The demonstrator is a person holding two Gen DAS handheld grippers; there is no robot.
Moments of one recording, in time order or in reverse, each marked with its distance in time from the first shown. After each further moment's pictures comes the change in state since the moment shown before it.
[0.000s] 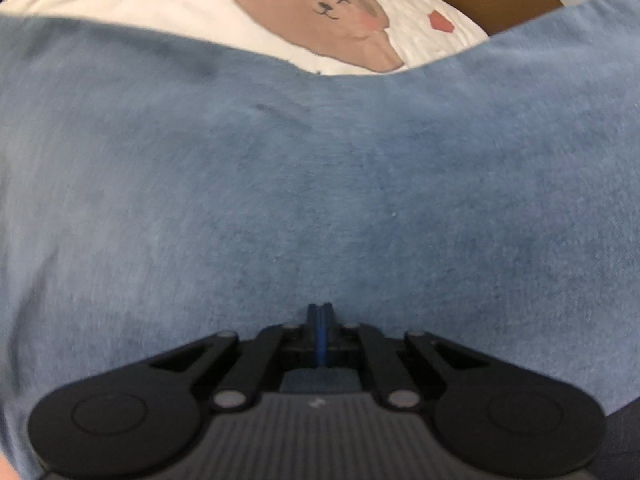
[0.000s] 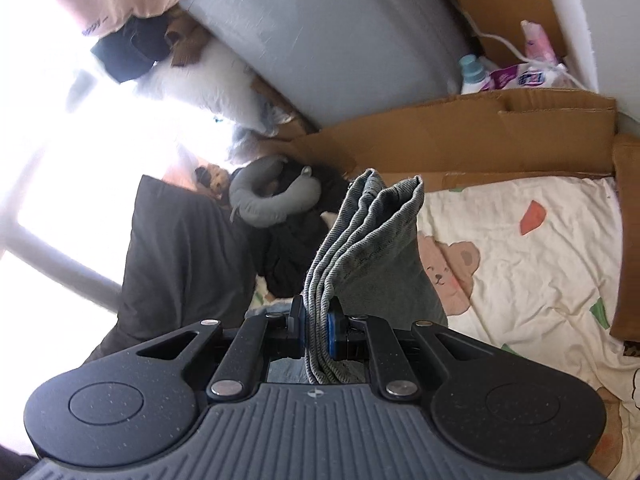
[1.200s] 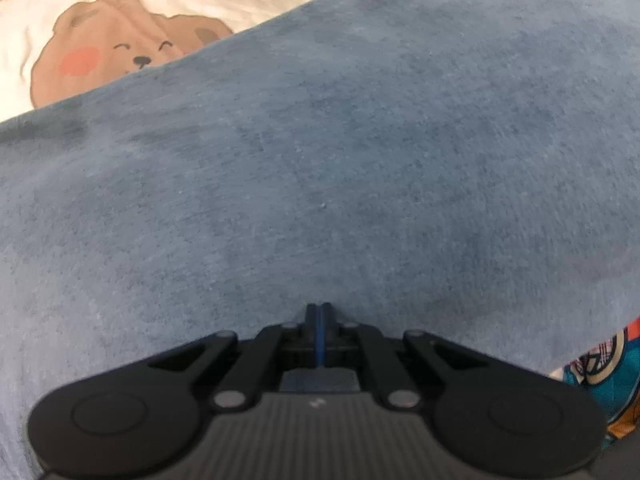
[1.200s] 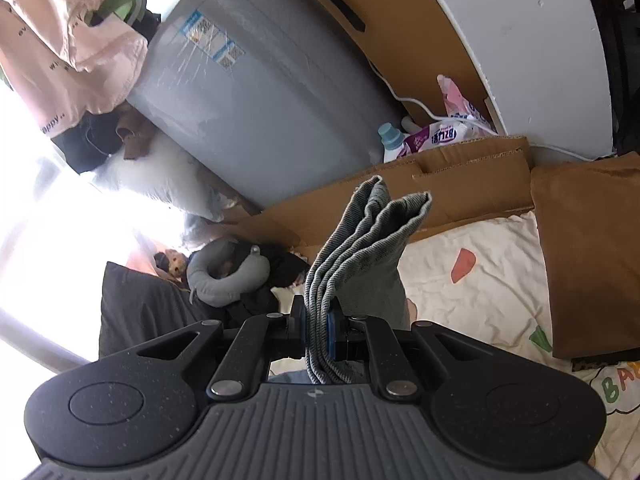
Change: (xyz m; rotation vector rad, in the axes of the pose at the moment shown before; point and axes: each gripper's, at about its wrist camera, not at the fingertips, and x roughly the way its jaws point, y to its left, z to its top) left arm 0.053 -0.080 0.107 0.159 -0.023 -0.125; right arm -0.063 -0.058 0.017 0.113 -0.206 -0.111
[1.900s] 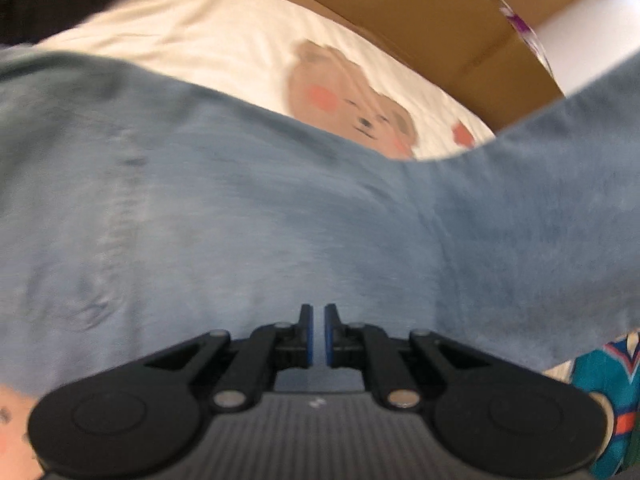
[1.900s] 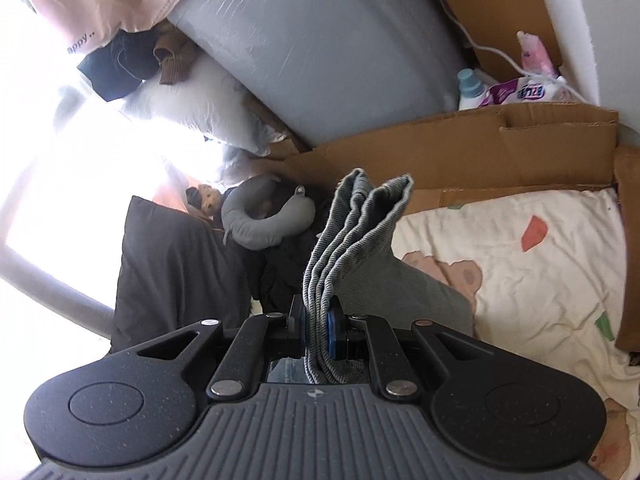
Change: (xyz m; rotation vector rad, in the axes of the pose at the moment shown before) left arm -0.137 0.083 -0.070 -0.340 -0.213 0.131; right arm 0.080 0.091 -0.024 -0.091 0.170 0.075
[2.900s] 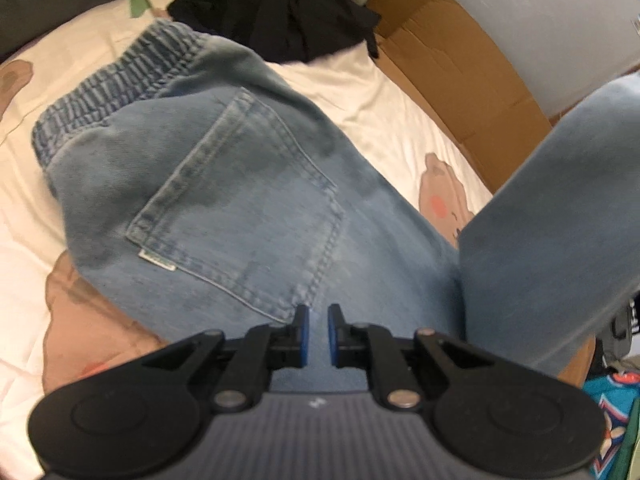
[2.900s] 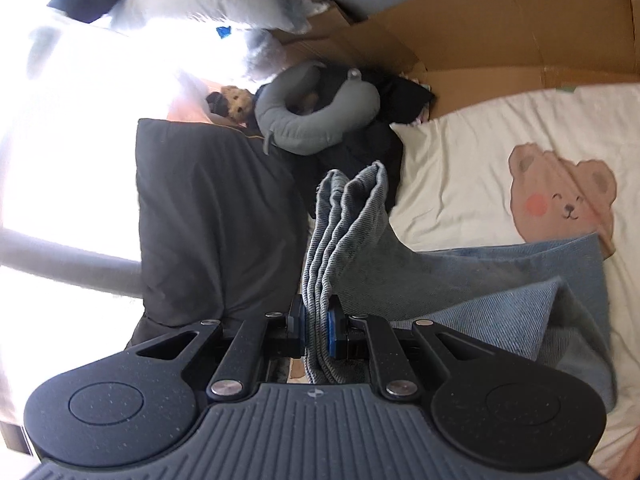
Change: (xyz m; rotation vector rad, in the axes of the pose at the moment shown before) left arm -0.079 0.103 -0.015 -0.299 -0.210 0.044; right arm 0.206 0.074 -0.025 0.113 0.326 0.133
